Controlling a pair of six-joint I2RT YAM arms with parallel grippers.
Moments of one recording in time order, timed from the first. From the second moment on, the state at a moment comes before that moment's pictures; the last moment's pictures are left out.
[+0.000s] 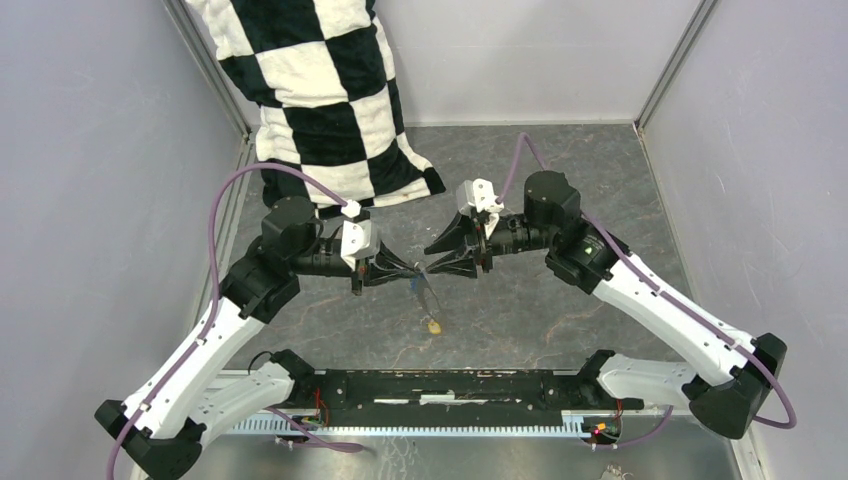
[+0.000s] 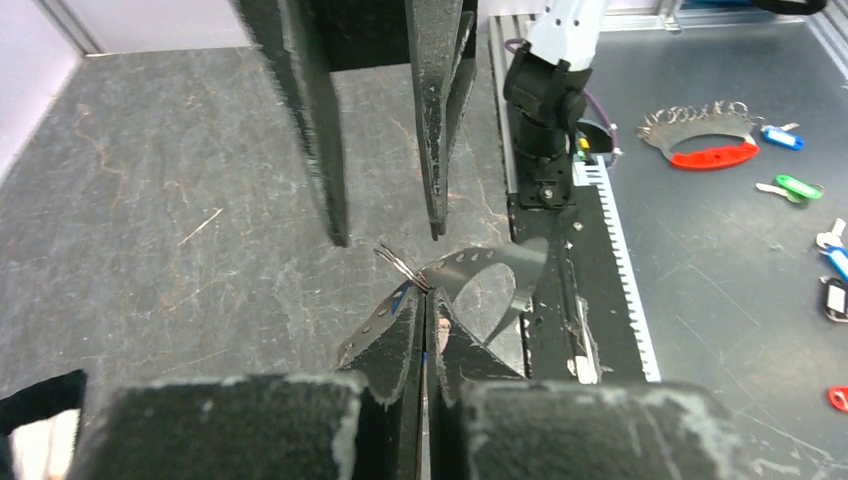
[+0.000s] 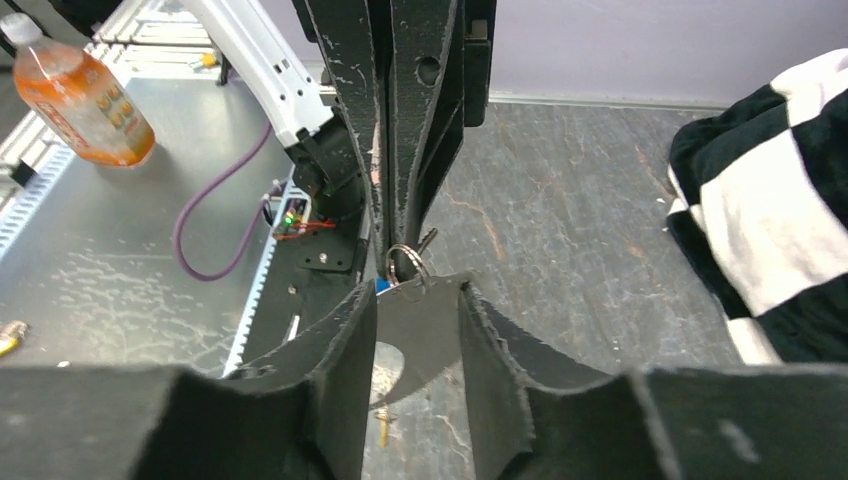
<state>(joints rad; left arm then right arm) -0.61 0.85 0.99 -0.38 0.92 0.28 0.78 1.13 1.11 -0.12 -0.87 -0.10</state>
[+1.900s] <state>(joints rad) -0.61 0.87 1.06 -0.49 0.70 0.29 1.03 1.04 0.98 -0.10 -0.34 -0.07</state>
